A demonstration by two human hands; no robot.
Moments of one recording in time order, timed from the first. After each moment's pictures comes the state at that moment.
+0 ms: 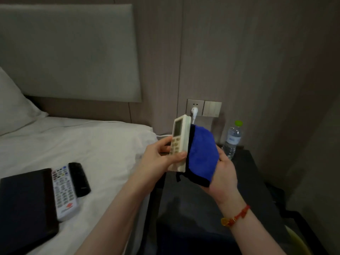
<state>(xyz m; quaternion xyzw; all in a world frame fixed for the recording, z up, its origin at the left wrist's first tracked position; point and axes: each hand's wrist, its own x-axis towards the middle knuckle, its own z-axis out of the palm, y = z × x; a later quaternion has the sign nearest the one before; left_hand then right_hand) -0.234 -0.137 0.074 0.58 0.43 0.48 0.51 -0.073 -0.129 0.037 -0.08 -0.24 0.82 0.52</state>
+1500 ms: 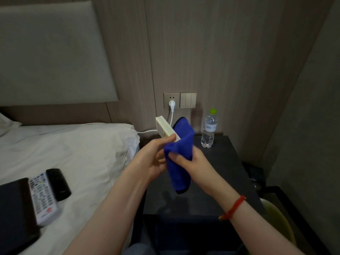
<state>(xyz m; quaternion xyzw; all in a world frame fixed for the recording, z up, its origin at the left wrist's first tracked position) -0.171 -0.135 0.078 0.31 0.43 0.42 0.74 -0.048 -0.169 0.053 -0.39 -0.57 0.52 0.51</state>
